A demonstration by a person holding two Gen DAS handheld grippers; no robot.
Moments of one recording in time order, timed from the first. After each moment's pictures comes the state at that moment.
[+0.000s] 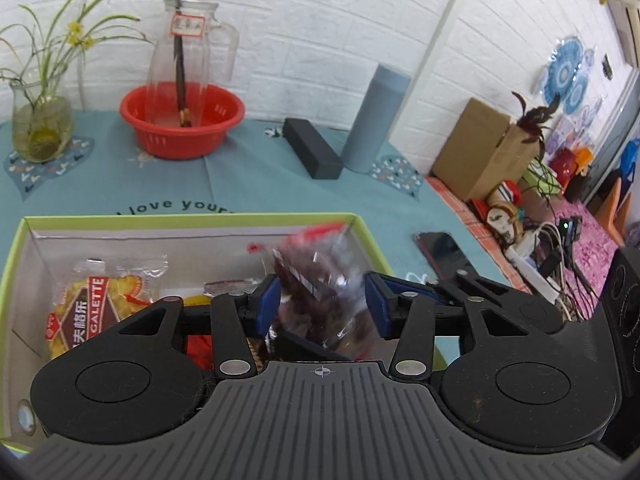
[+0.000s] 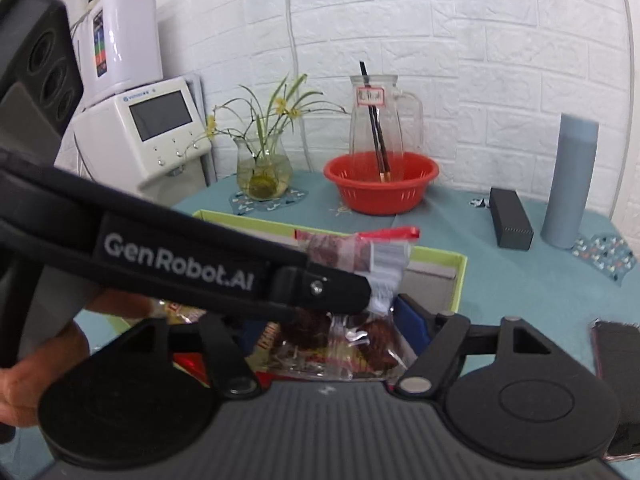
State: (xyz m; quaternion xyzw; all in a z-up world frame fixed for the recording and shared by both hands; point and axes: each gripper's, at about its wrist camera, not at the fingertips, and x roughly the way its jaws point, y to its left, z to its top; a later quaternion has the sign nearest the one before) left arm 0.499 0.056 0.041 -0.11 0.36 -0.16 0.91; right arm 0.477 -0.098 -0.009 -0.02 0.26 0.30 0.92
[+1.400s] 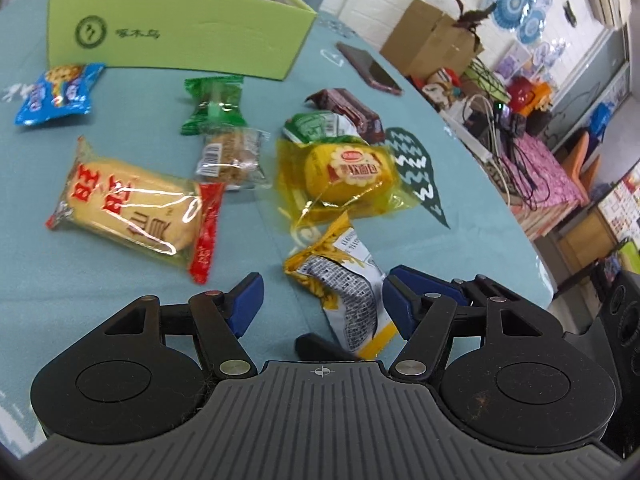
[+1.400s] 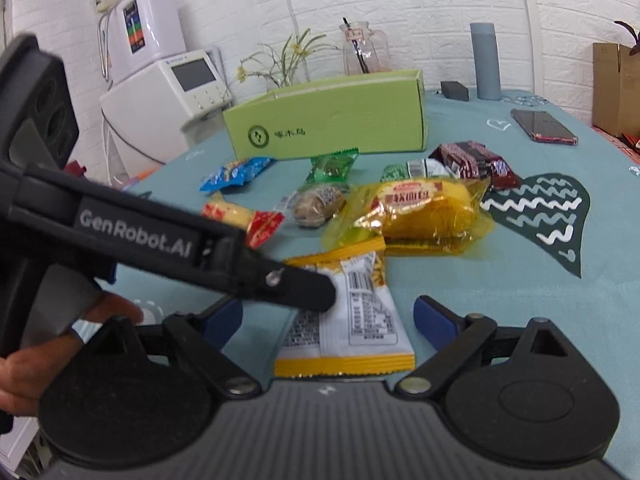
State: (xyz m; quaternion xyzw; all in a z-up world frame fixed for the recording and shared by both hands) left arm 0.198 0.005 -0.039 -0.13 0.43 -0.20 0.87; right arm 0.159 -0.154 -0.081 0.02 0.30 0.25 0.92
